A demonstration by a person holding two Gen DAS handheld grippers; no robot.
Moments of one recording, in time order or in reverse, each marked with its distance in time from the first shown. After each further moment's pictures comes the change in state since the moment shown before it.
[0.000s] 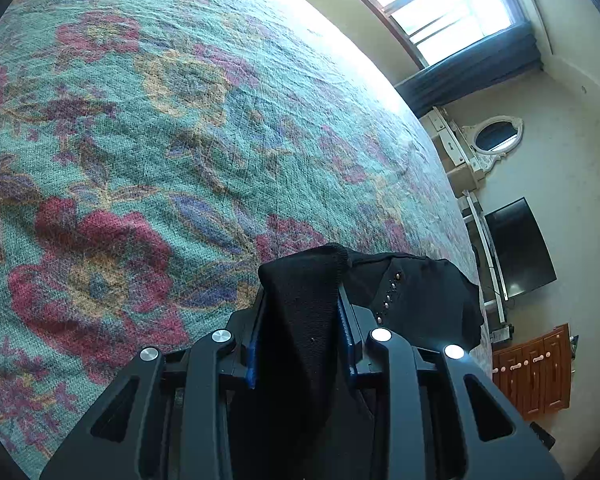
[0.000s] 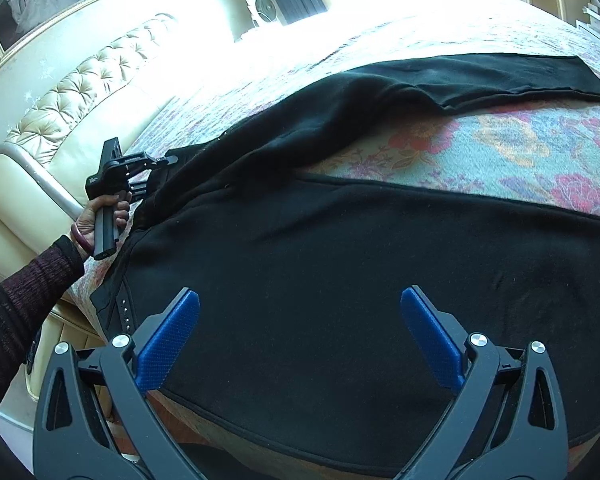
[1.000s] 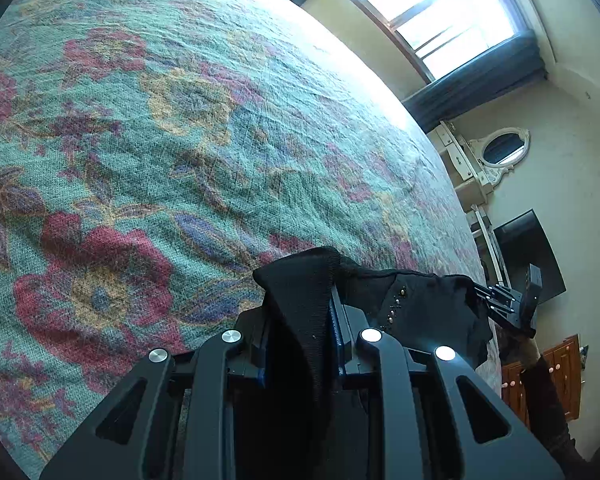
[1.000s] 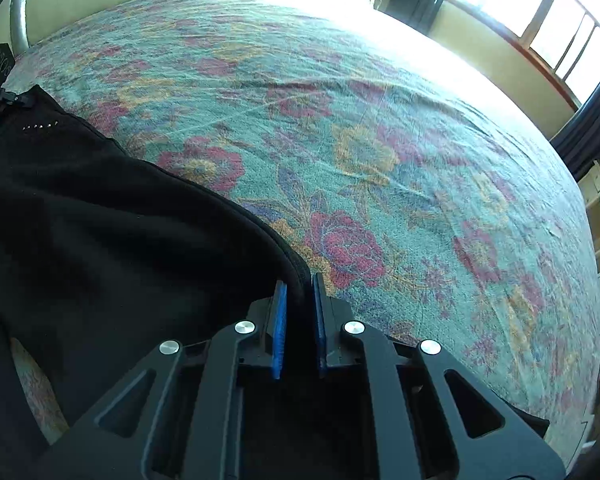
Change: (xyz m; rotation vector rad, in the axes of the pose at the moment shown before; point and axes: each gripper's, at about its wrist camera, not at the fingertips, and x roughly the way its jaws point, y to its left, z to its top) left arm -0.019 0.011 -0.007 -0.015 -0.072 0.028; right arm 0.150 -0.089 0.264 -0.731 0.160 -0.272
